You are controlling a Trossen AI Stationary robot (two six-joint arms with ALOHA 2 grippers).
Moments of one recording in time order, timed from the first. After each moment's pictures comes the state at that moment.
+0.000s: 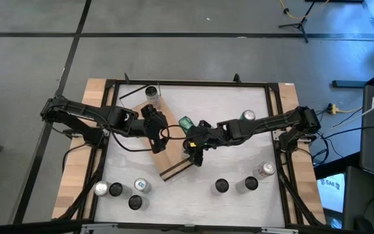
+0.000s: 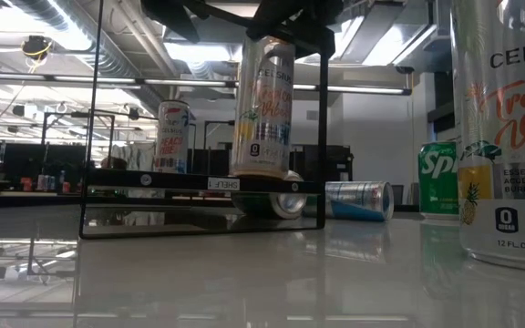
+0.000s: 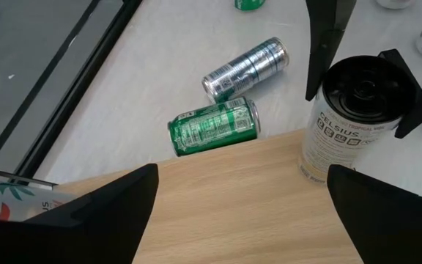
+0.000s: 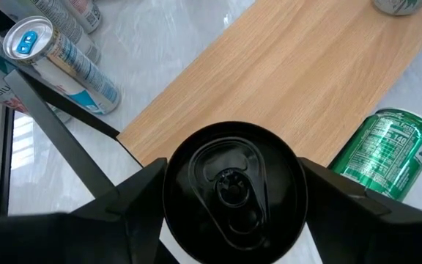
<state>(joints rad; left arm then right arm) -0.19 1.38 1.36 -0.91 -0.47 -0.39 0.19 1.74 1.51 -0.59 0.14 0.42</state>
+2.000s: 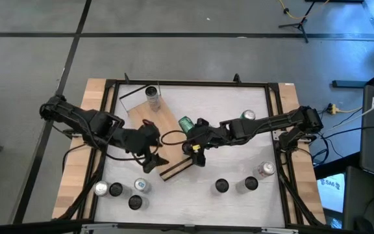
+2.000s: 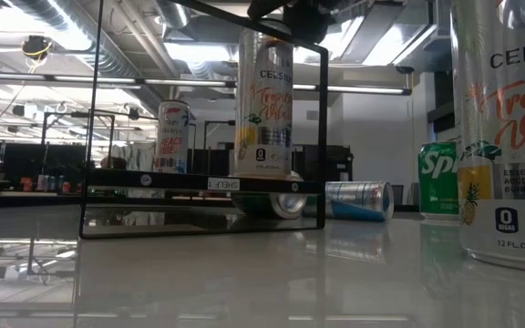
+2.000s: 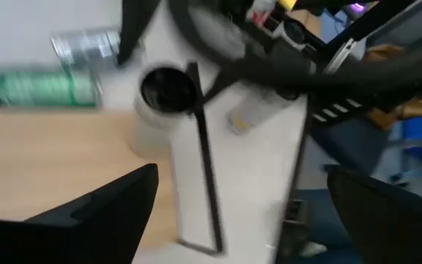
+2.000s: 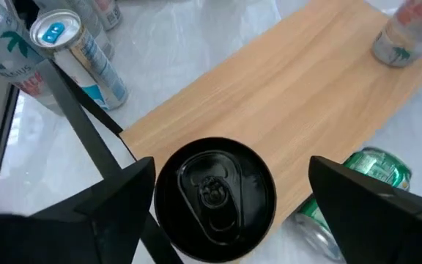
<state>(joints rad) -0.40 1.38 1.54 -0.92 -0.23 -0.91 0.19 1.71 1.51 -0.56 0.15 0.23</state>
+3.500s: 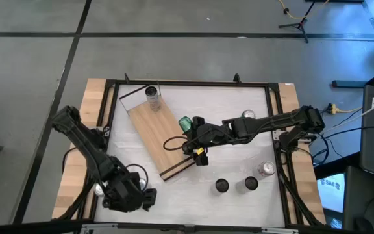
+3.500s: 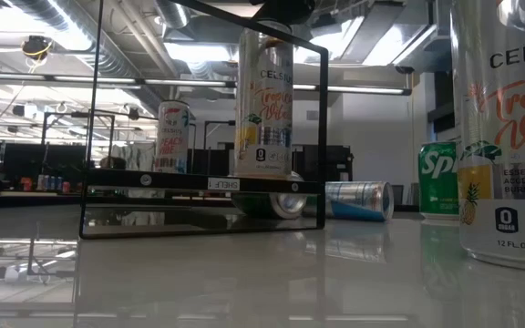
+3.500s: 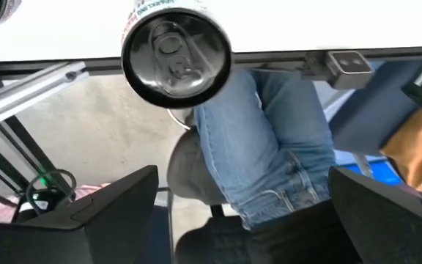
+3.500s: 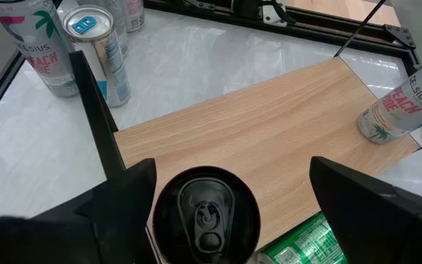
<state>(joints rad) -0.73 1.62 1.54 -0.96 0.19 -2.42 0.19 1.69 1.51 -0.50 0.14 -0.06</state>
